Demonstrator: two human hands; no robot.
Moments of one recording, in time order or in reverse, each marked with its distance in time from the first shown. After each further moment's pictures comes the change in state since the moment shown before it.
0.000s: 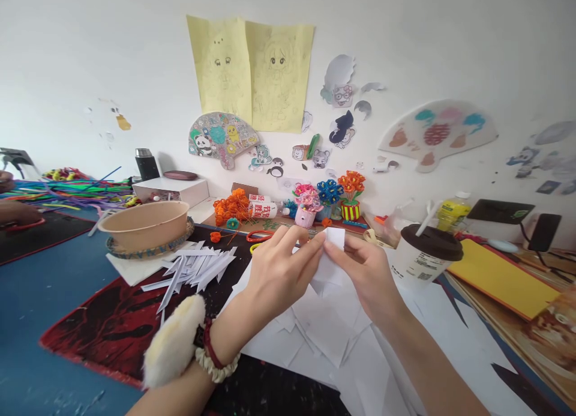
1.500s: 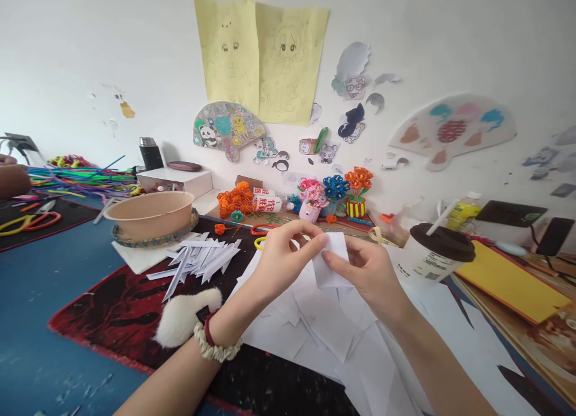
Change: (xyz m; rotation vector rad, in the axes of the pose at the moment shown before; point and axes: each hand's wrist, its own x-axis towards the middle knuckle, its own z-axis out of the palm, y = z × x) left_hand 0.013 -0.002 -0.006 -0.832 -0.206 -0.726; right_hand -0.002 0.003 -0.001 -0.161 -0.124 0.050
